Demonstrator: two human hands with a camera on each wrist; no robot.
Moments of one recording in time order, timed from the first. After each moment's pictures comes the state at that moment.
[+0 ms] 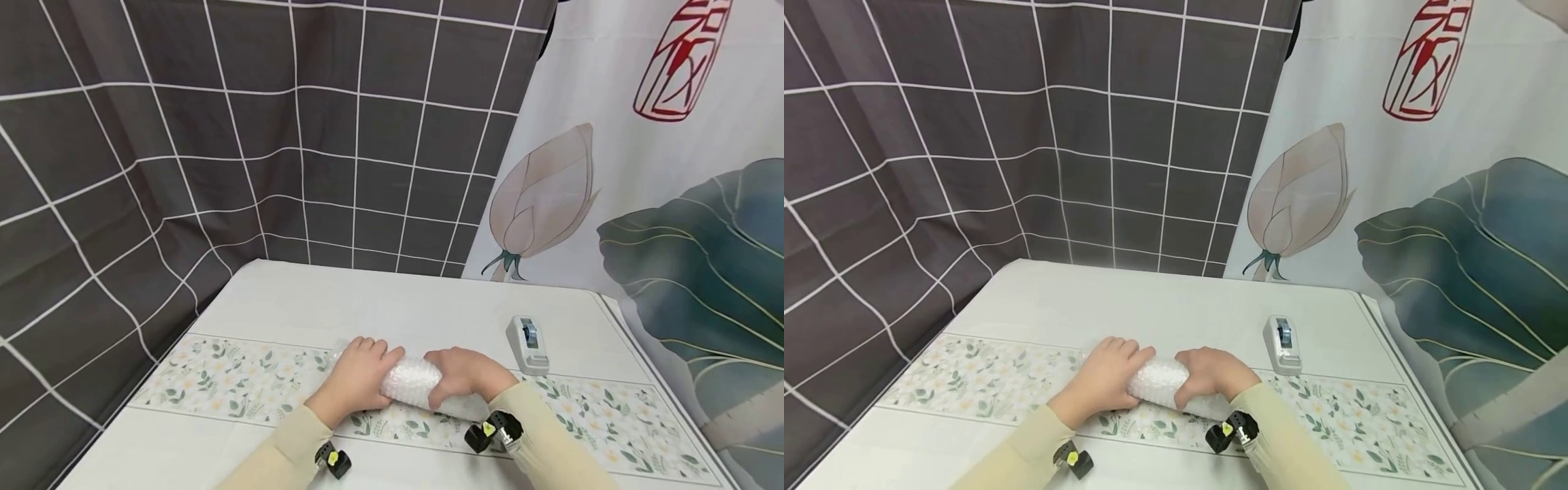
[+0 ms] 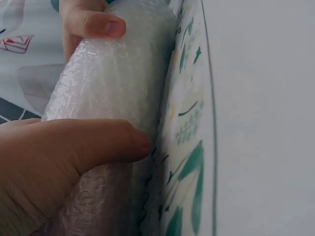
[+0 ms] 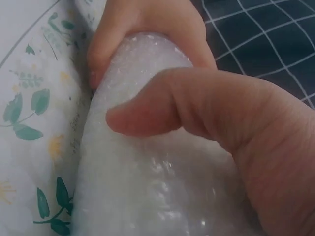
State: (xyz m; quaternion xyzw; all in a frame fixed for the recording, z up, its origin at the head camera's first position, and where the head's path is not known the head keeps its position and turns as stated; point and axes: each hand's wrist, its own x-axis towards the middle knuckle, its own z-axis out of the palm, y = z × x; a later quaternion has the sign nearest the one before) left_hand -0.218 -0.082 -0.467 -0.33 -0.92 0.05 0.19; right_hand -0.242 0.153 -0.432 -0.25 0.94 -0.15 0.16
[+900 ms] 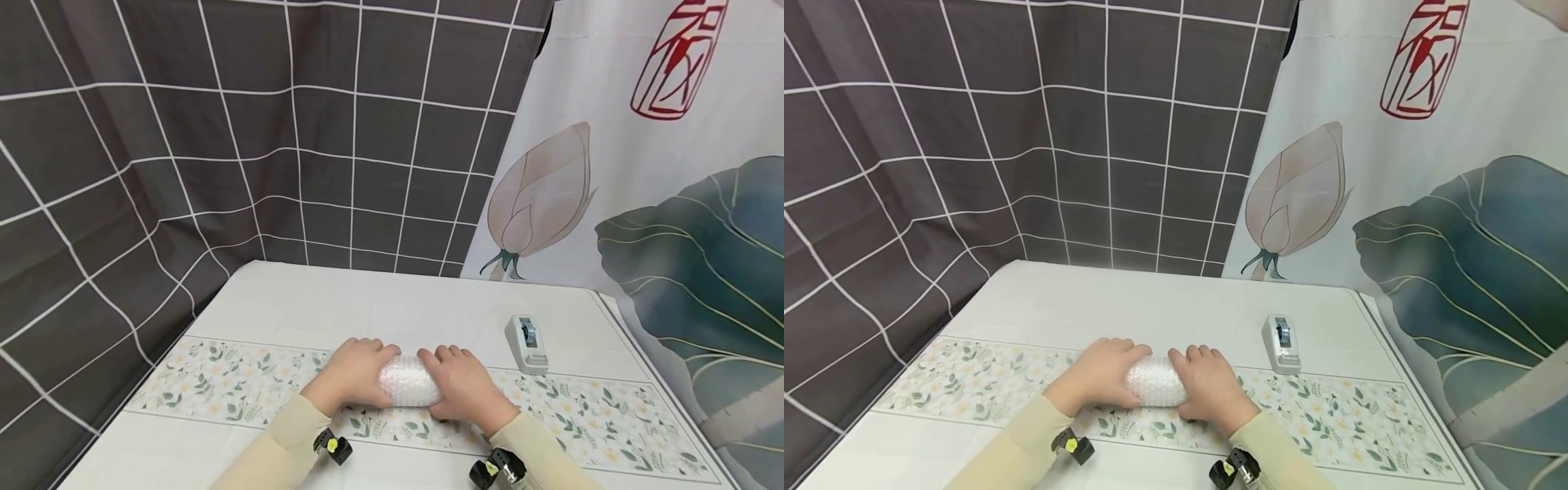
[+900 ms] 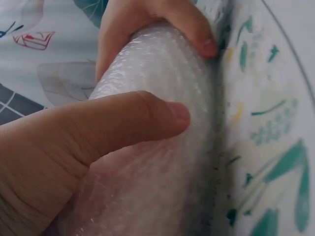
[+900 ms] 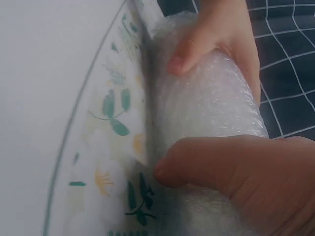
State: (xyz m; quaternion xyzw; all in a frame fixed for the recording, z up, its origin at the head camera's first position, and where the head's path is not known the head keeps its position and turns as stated) left_hand -0.227 -0.085 -0.447 -0.31 -0.95 -0.03 0.05; right_hand -0.214 0.153 -0.451 -0.33 0.93 0.01 -0.14
